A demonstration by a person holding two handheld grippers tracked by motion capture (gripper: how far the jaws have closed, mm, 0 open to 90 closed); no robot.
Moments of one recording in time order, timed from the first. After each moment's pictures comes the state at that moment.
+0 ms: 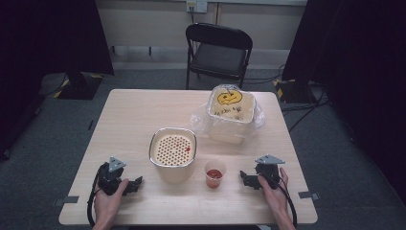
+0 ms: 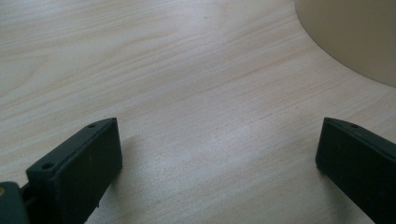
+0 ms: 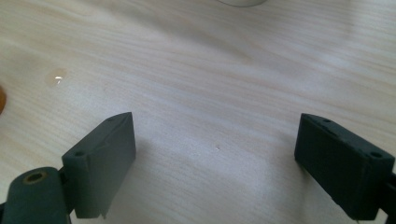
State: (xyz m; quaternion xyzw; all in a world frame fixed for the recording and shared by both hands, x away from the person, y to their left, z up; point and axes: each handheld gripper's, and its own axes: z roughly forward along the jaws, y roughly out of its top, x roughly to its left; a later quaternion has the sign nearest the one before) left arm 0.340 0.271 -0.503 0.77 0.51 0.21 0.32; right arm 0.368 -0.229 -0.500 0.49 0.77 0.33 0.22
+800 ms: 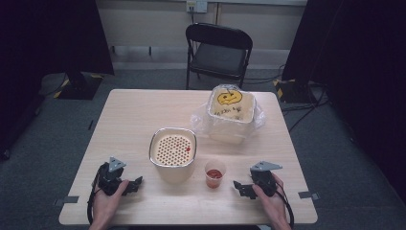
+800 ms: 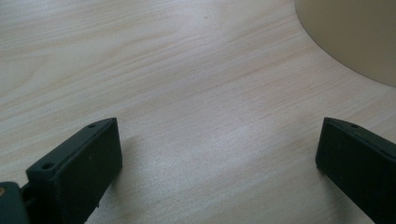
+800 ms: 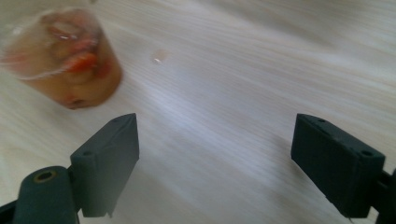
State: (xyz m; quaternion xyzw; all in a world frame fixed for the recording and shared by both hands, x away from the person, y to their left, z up) left arm 0.340 0.271 -0.503 0.77 0.51 0.21 0.32; right arm 0.342 -0.213 -0.488 0.45 0.81 0.36 0.15
